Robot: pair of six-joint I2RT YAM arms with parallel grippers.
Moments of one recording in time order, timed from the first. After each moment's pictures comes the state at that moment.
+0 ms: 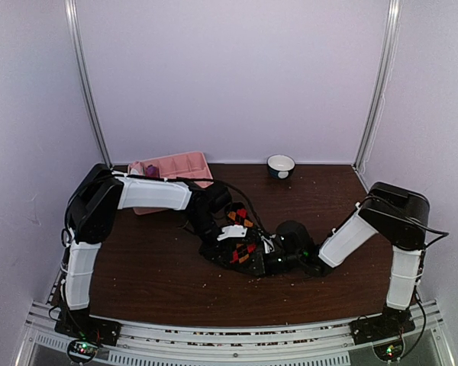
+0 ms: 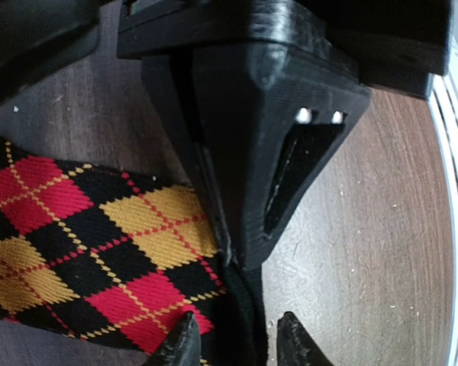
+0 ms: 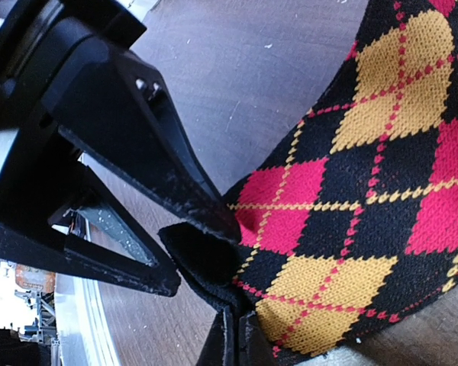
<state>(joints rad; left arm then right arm) -0.83 2.19 1.60 -0.82 0.58 0.83 0.86 1.95 0.68 0.72 -0.47 0.74</state>
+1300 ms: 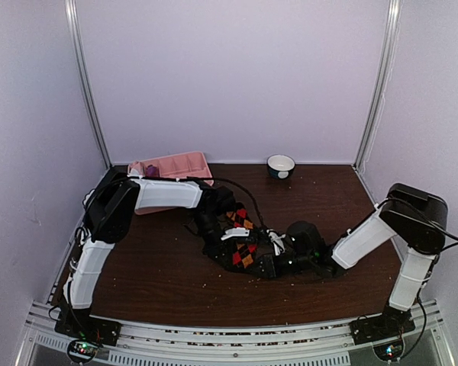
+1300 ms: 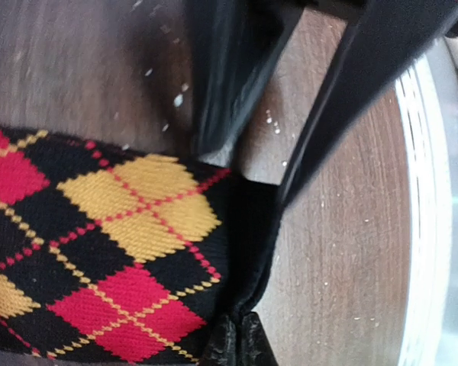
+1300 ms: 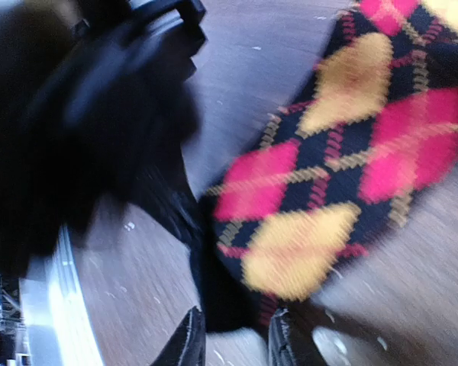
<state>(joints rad) -0.81 2.34 1.78 -1.04 0.67 0.77 0.85 1.81 0.58 0.65 -0.42 0.61</state>
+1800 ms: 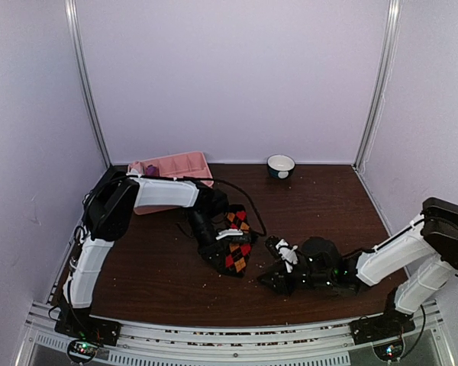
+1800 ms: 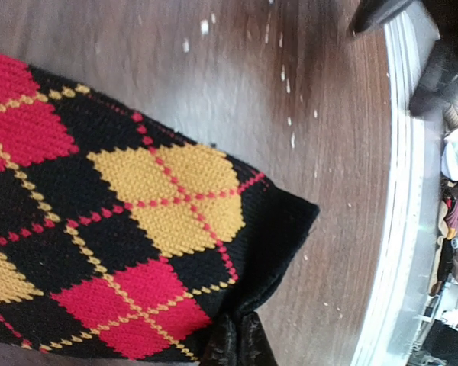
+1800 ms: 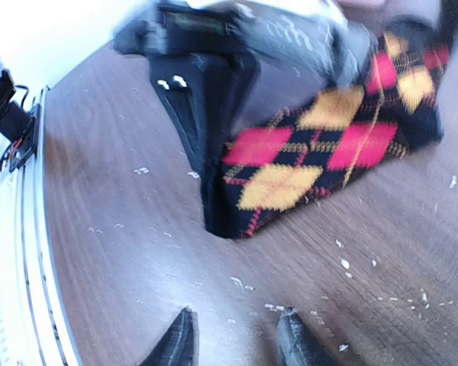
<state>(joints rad) -0.78 2.35 1.77 -1.14 0.71 0.63 1.00 1.54 0.38 0.63 -0.13 0.33</state>
